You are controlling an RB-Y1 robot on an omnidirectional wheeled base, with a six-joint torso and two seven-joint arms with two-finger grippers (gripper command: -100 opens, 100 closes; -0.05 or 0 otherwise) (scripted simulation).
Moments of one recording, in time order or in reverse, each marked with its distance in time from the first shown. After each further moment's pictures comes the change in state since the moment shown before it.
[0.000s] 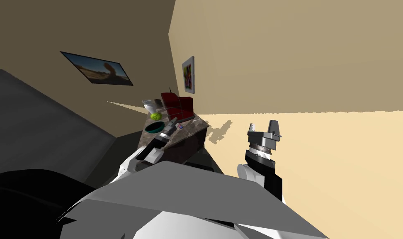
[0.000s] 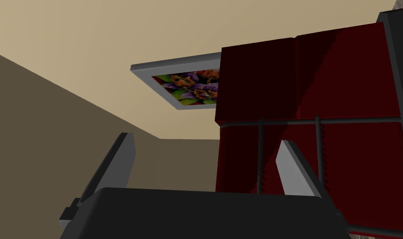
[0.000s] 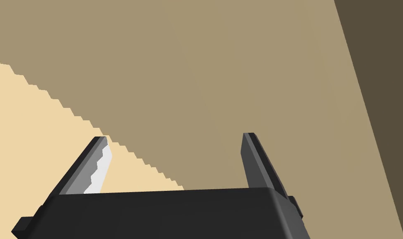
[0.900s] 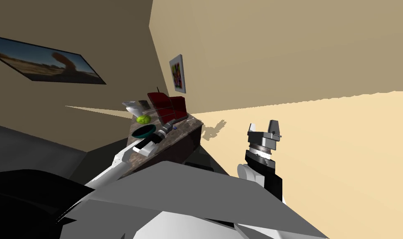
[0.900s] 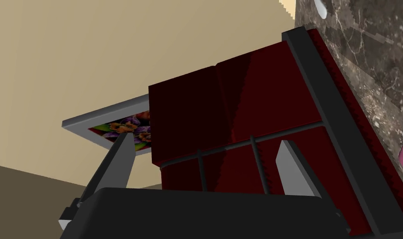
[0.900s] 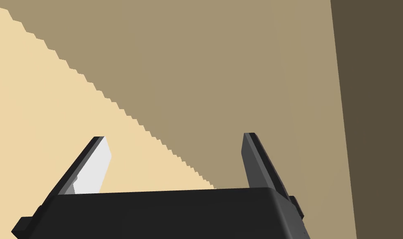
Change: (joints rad) left arm -0.062 0.192 0.062 0.111 0.142 0.256 -0.038; right arm 0.000 0.000 0.000 0.000 0.000 0.000 0.000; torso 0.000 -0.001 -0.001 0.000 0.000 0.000
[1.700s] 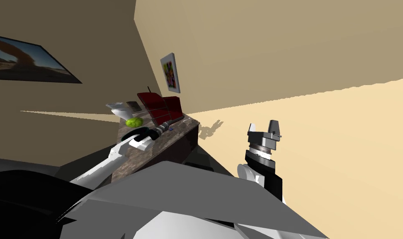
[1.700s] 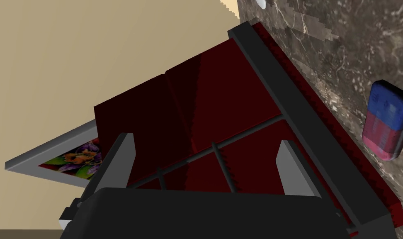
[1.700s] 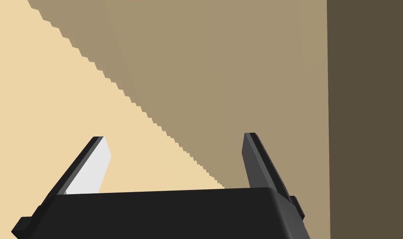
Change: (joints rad) left arm -0.054 0.108 0.051 0.095 0.100 0.209 -0.039; right arm 0.000 0.000 0.000 0.000 0.000 0.000 0.000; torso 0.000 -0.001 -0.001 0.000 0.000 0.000
